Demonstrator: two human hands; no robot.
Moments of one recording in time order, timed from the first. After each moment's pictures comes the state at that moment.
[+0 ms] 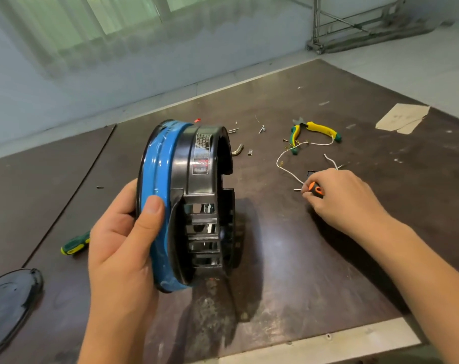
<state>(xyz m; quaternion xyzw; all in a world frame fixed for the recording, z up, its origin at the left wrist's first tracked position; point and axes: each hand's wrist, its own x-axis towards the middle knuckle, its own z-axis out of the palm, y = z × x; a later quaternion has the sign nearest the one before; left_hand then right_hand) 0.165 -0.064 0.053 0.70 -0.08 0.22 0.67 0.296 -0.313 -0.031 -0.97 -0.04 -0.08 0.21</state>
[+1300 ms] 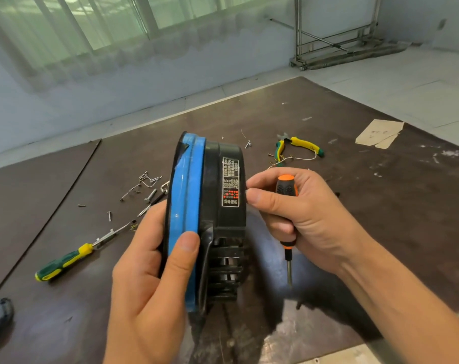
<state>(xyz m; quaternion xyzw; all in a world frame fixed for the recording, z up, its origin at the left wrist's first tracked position) 0.165 -0.096 0.047 0.76 -0.13 0.23 0.59 0.253 -0.275 0.023 -0.49 -0.20 0.10 0.84</state>
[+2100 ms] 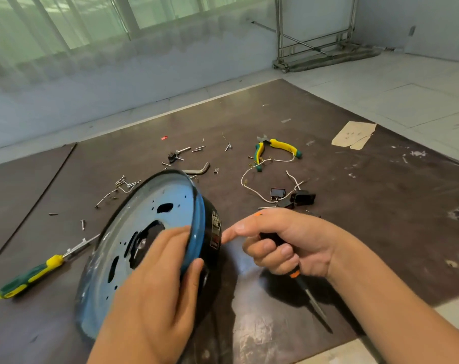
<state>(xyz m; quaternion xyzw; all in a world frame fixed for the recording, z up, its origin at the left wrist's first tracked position) 0.182 -0.097 0.031 0.94 -0.19 0.18 0.22 0.275 -0.309 -0.007 -0.47 -0.11 0.48 0.73</state>
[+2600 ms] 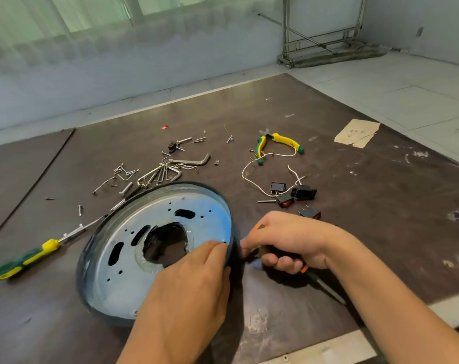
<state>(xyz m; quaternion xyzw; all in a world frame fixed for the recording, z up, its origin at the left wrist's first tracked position) 0.188 -0.119 0.005 0.98 -0.16 0.05 0.06 0.285 -0.311 -0.031 -0.70 -0.06 0.43 0.56</state>
